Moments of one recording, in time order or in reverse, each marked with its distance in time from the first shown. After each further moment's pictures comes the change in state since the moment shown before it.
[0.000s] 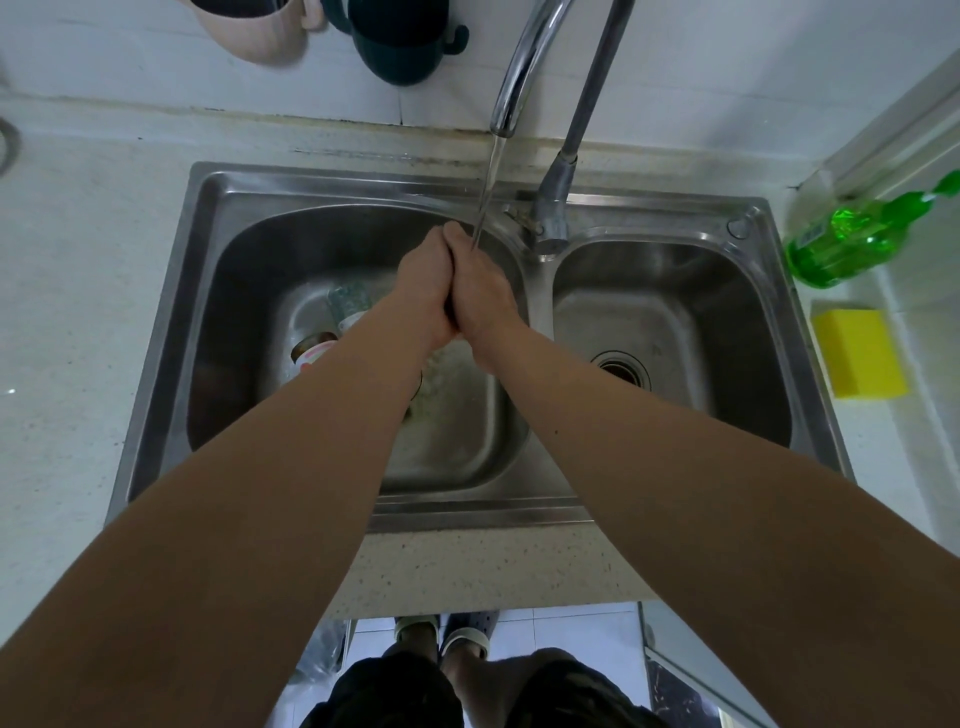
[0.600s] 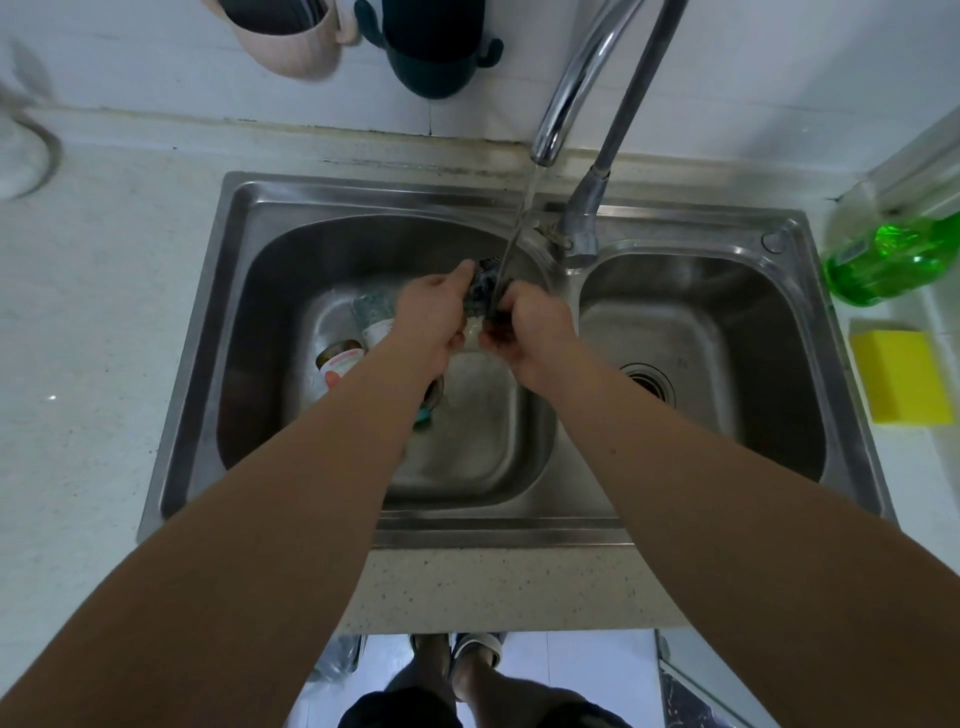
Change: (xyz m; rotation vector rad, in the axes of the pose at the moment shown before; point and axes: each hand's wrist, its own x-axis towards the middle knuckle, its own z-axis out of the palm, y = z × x) left_hand 0.014 -0.009 -0.038 0.215 0.044 0.062; right_hand 0.004 0.003 -0.031 0.339 0.040 0.238
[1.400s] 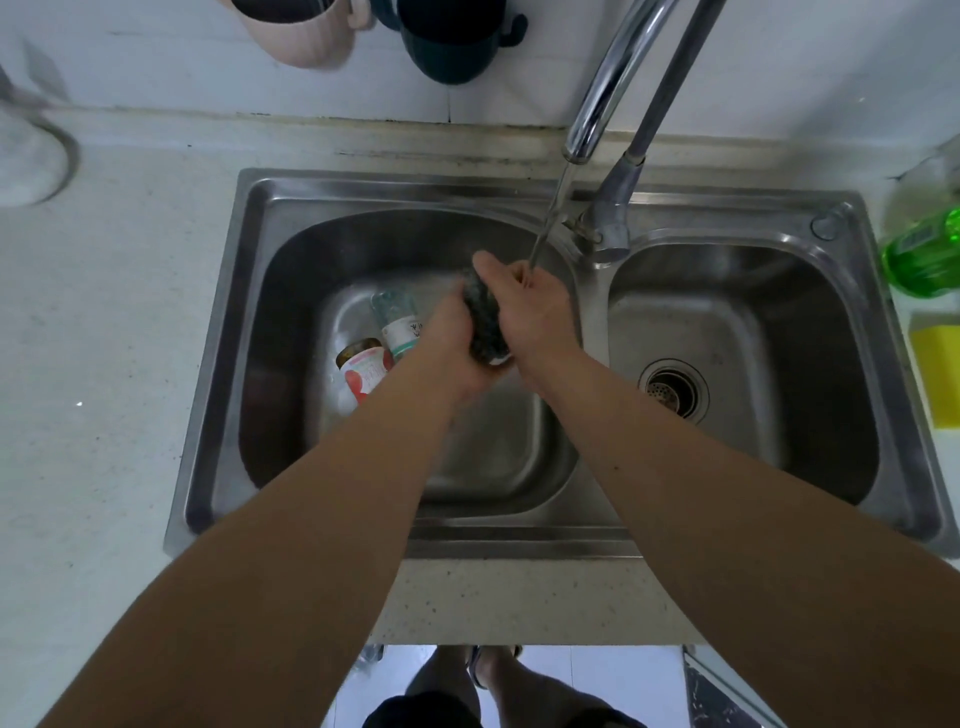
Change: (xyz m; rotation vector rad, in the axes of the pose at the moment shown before) left_hand -0.005 -0.012 0.003 -0.492 -0.198 -0.373; right_hand 0.000 0.006 0.024 -0.329 0.025 -0.310
